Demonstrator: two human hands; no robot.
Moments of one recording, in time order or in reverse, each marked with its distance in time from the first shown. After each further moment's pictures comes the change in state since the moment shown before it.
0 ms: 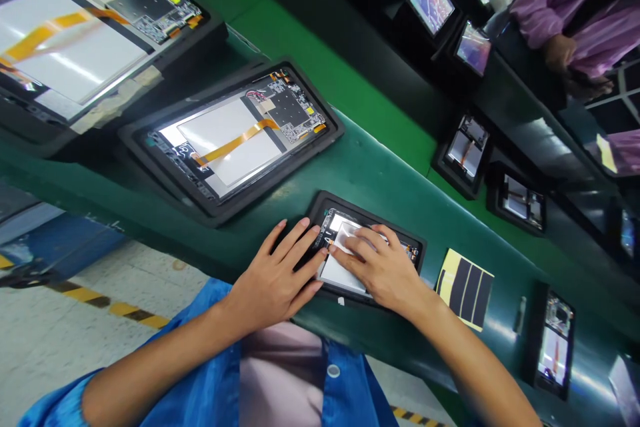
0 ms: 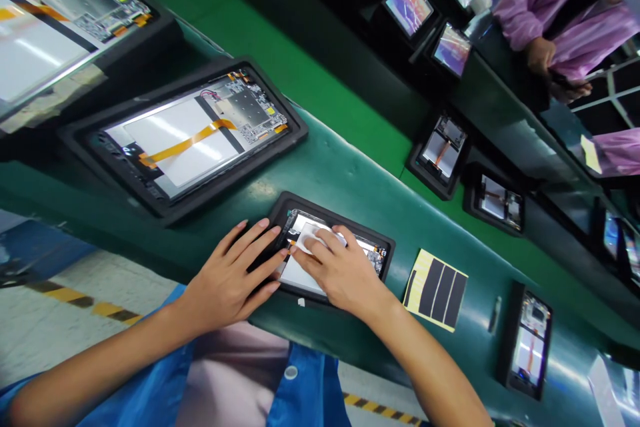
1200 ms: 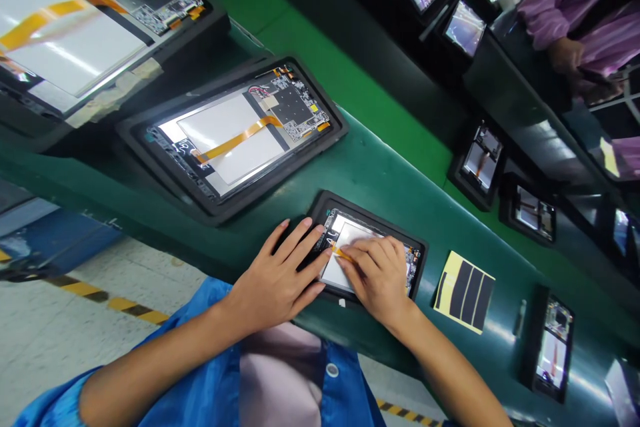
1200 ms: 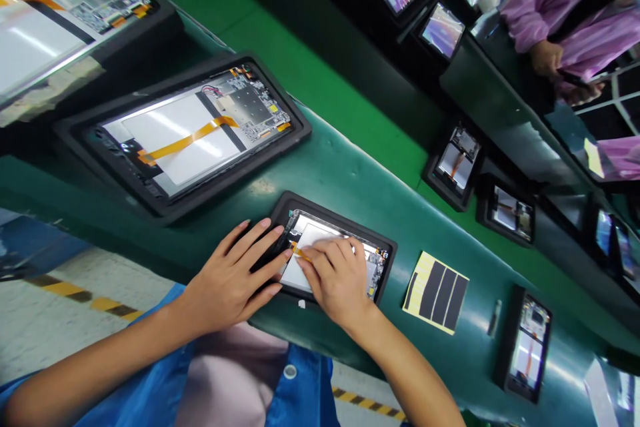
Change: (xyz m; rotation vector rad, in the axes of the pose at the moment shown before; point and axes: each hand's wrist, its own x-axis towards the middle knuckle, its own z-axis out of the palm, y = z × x) left_hand 0.003 0.002 -0.001 0.015 -0.035 -0.010; right_hand 0.003 -0.032 0.024 0.202 0.388 0.420
